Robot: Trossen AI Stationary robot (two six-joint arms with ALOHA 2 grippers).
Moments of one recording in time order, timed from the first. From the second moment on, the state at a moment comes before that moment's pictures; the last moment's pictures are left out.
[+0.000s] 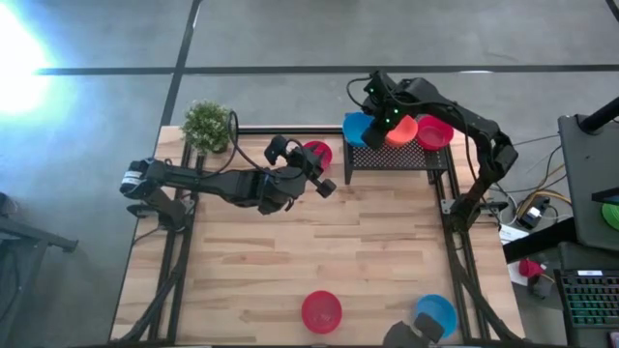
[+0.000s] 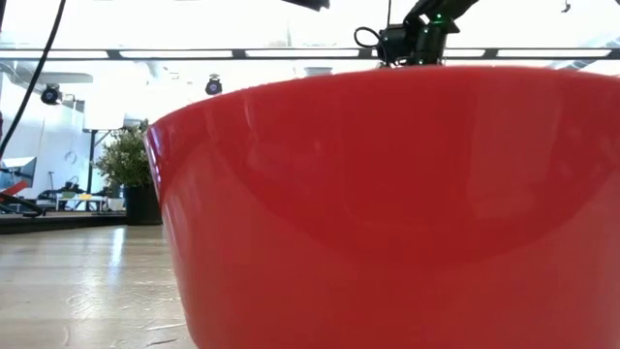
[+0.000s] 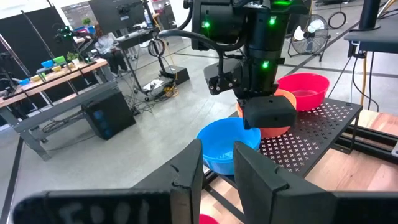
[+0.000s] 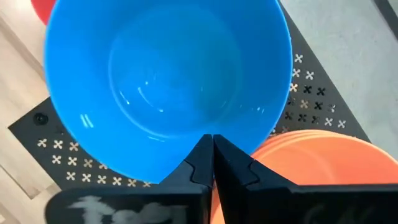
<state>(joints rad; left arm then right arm) -0.11 1.62 1.53 -0.18 -1.03 -0.06 -0.72 1.70 1.63 -1.19 0.03 -0.07</state>
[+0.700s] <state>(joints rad) -0.11 1.61 1.53 -0.22 -1.03 -0.03 -0.59 1.34 1.62 -1.19 0.02 0.09</state>
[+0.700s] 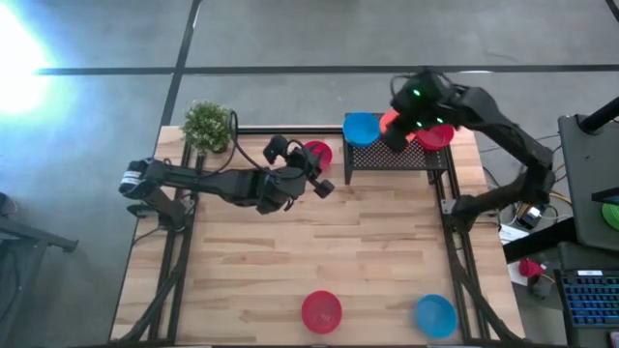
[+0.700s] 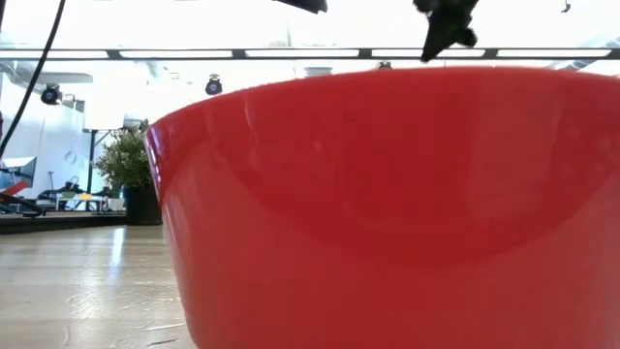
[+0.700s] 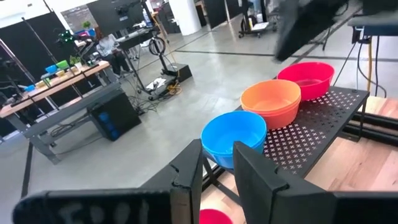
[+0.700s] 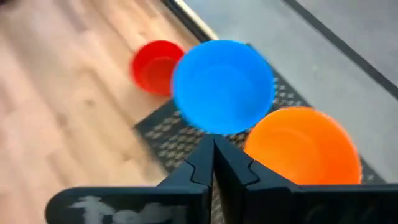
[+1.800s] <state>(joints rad) -0.09 1.57 1.53 -0.35 -1.01 -0.03 0.24 1.10 1.19 -1.57 -0.64 0.56</state>
